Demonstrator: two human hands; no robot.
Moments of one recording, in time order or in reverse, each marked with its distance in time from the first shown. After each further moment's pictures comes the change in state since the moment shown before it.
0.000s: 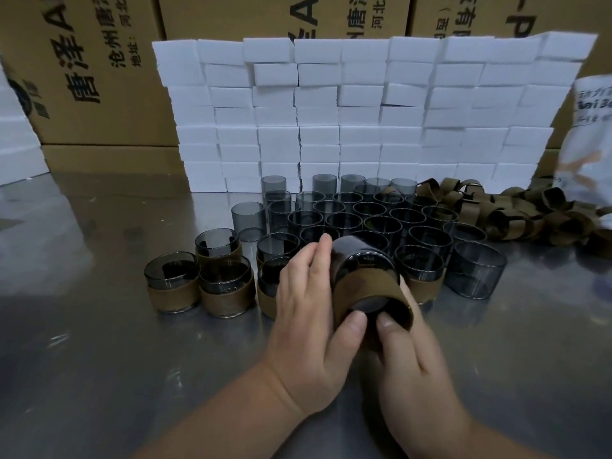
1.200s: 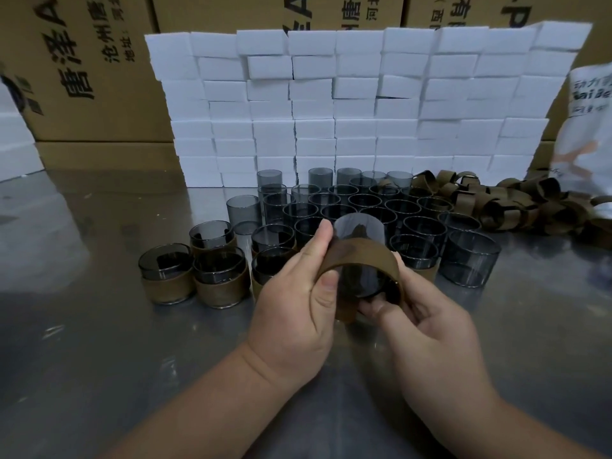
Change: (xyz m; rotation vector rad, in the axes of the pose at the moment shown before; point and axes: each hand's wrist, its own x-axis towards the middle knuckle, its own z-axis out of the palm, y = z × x) left_hand 0.007 0.005 -0.006 -0.158 0.102 -0.048; right_hand 0.003 -0.017 -0.015 0.169 -0.023 0.034
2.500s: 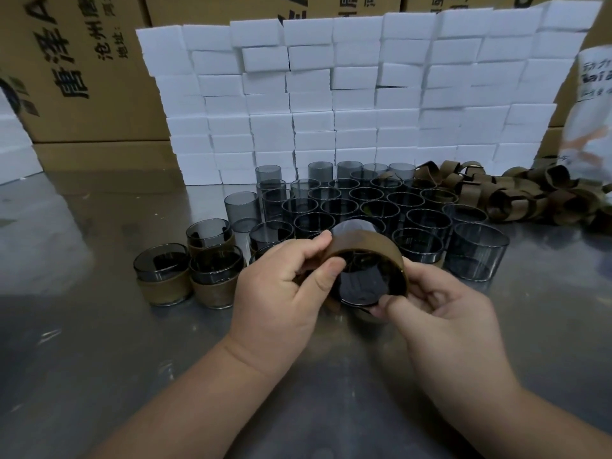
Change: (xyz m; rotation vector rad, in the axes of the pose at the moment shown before) left_hand 0.010 -0.013 -0.005 -0.025 0.129 -0.007; right_hand 0.007 -0.013 -0.001 0.027 0.019 -0.044
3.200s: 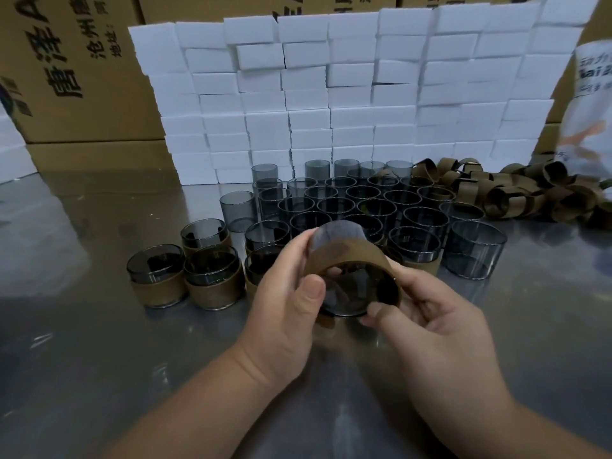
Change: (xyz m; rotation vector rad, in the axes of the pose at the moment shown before) left_hand -0.006 0.005 0.005 -0.463 -0.224 -0.150; right_hand -0.010 0.004 0.003 0.087 -0.042 0.059
